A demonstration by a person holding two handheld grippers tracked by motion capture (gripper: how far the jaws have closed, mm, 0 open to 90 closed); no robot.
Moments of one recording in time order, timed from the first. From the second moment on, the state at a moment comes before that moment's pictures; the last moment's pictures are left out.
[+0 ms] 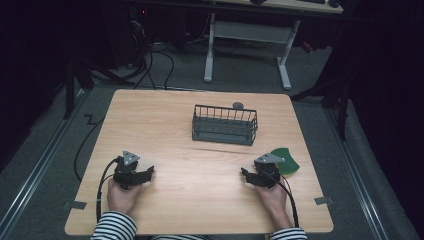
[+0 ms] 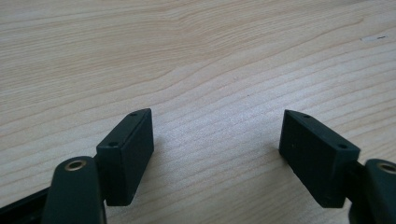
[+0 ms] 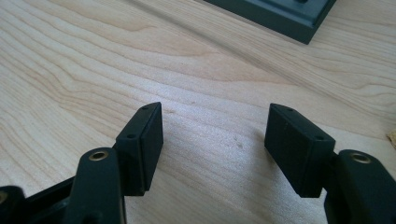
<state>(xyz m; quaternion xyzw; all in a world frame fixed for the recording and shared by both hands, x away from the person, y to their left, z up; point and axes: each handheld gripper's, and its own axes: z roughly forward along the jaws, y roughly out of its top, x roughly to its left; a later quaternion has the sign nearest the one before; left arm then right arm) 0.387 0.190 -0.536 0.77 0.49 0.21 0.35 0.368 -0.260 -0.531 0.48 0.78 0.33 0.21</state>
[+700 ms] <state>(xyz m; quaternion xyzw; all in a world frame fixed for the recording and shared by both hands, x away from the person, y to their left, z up) 0.391 0.168 -0.510 0.78 0.45 0.19 0.40 0.344 -0.300 -0.491 0.51 0.72 0.41 0.23</state>
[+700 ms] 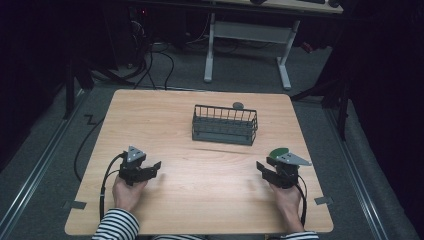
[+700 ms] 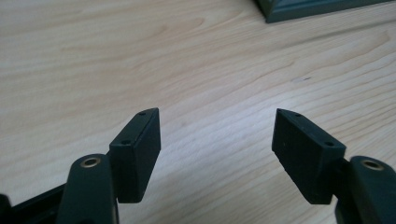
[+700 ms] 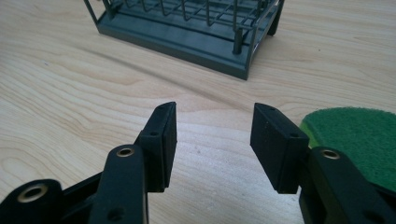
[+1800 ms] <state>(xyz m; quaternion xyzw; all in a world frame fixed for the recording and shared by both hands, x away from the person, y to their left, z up) 0.503 0.065 -0.423 0.80 0.42 0.16 0.40 0.441 -0.313 -0.426 0.54 0.70 0.42 0.20</state>
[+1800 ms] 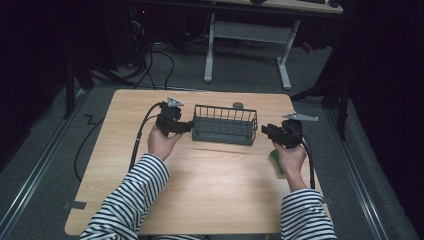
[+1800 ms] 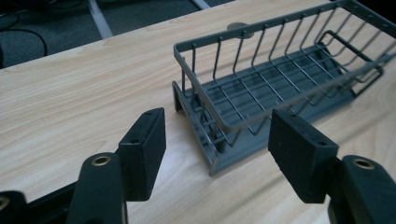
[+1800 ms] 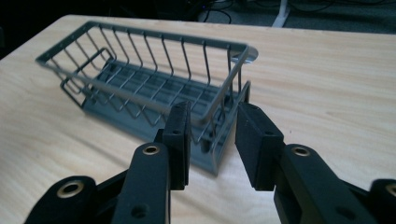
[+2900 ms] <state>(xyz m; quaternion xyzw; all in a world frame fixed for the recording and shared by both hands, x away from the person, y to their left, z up) 0.532 0.041 -0.446 0.80 0.44 0.14 0.39 0.477 -0.296 -0.443 0.56 0.72 0.38 0.17</state>
